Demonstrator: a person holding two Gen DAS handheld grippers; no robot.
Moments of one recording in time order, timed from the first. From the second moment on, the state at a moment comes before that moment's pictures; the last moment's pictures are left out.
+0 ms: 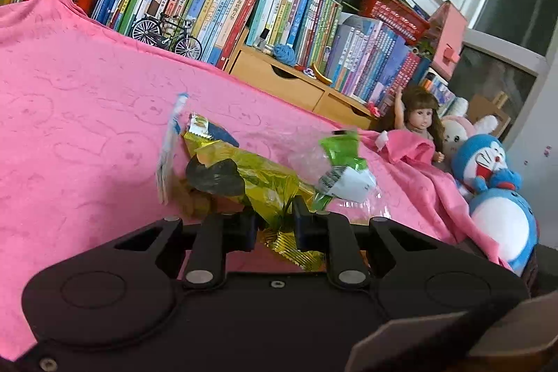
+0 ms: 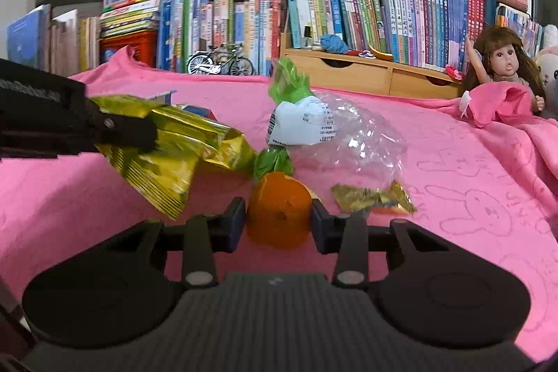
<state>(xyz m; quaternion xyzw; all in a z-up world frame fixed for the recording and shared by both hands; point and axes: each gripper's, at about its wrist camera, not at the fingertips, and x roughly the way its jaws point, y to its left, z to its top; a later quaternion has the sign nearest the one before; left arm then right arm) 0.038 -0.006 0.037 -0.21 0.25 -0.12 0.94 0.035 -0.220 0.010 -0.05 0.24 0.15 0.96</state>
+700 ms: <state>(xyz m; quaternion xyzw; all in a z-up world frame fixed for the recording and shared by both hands) -0.020 0.042 0.011 -0.30 0.26 -0.10 0.91 -0.004 -0.222 0.005 -0.02 0.24 0.16 0.96</state>
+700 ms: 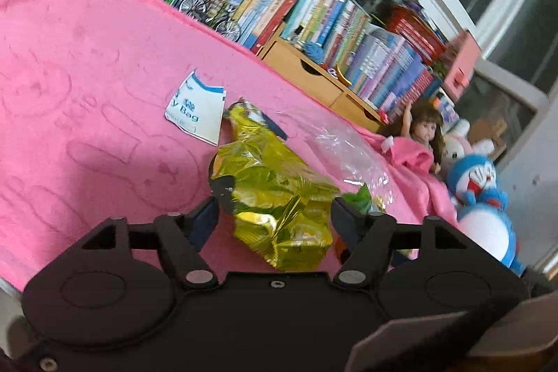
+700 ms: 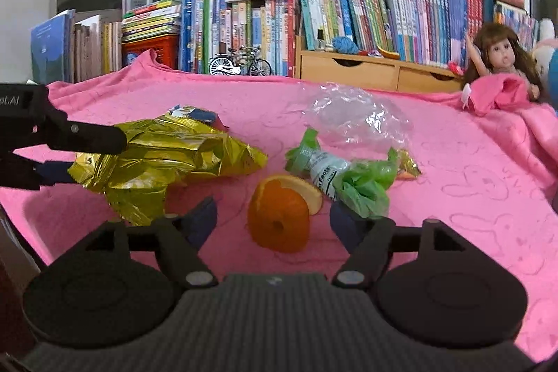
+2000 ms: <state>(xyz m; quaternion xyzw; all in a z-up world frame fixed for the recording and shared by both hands) -0.085 -0.003 0.044 -0.08 0.16 -0.08 0.98 -0.003 -0.220 -0.001 0.01 0.23 0.13 0.96</state>
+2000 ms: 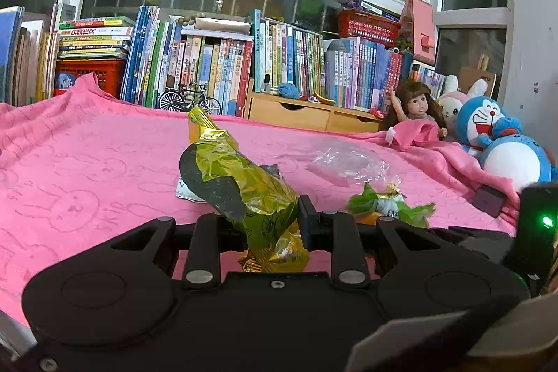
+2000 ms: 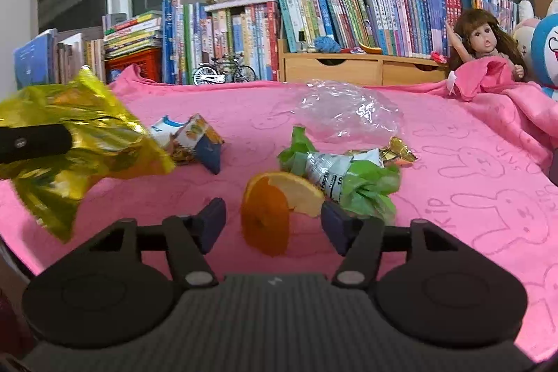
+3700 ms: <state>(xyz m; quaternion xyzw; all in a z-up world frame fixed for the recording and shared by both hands) -0.192 0.014 0.036 -0.08 0.20 -0.10 0.97 -0.120 -0.194 0.009 -0.02 0.21 0.23 0.95</state>
